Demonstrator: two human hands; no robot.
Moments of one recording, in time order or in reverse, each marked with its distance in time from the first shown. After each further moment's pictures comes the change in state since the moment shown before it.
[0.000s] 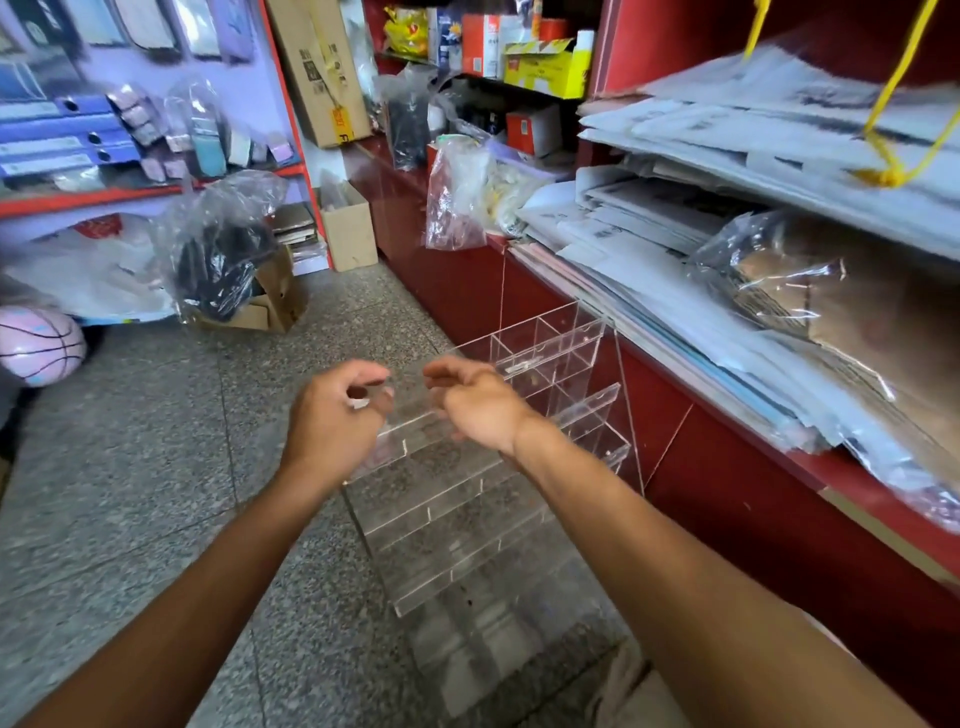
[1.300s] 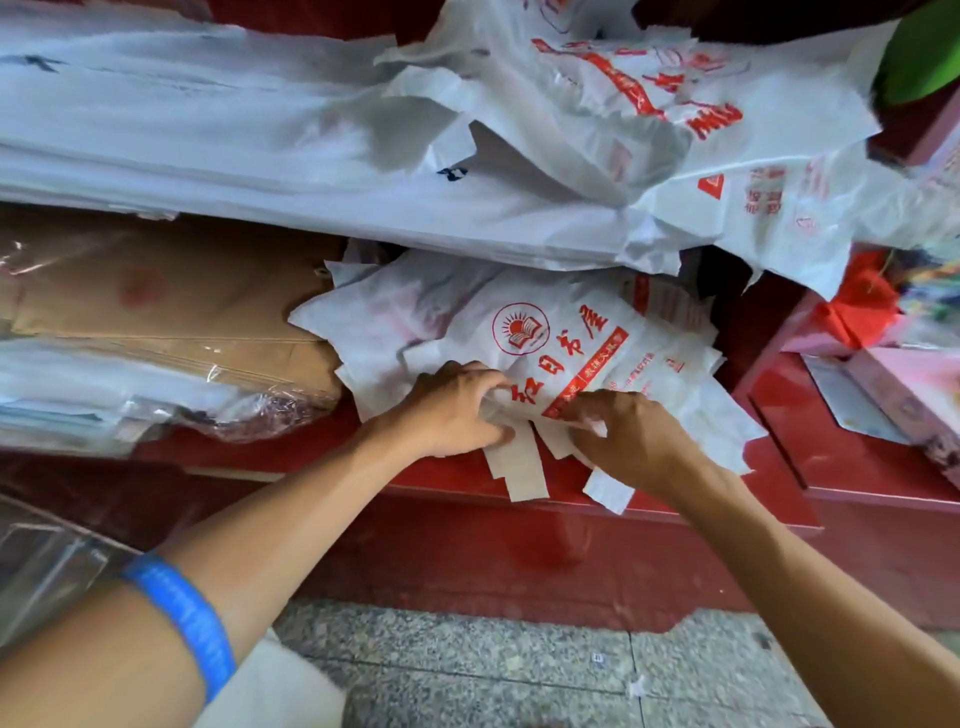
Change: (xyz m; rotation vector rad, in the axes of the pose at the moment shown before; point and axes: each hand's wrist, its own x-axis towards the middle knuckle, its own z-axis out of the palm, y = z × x) left_hand -0.274 0.364 0.442 0.255 -1.141 1.139; right_hand -0.503 0.241 -0.347 -0.719 0.915 0.670
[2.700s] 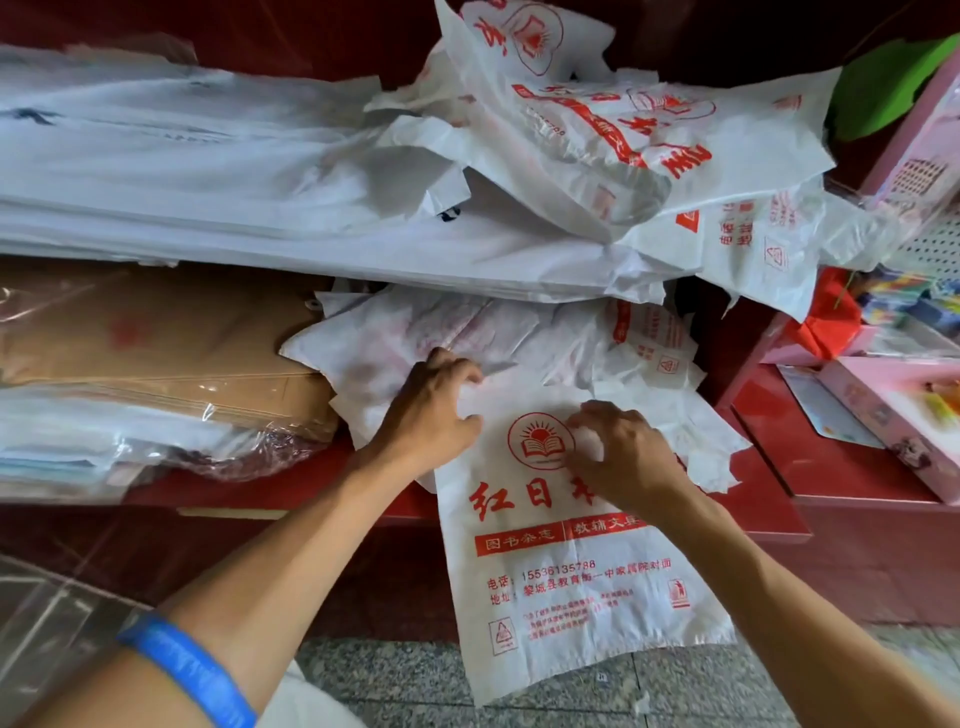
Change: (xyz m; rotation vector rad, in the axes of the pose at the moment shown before) left_hand 0.001 -0.013 -0.006 -0.189 0.337 0.002; right_hand -0.005 0.004 0.012 -0.016 0.086 0.050
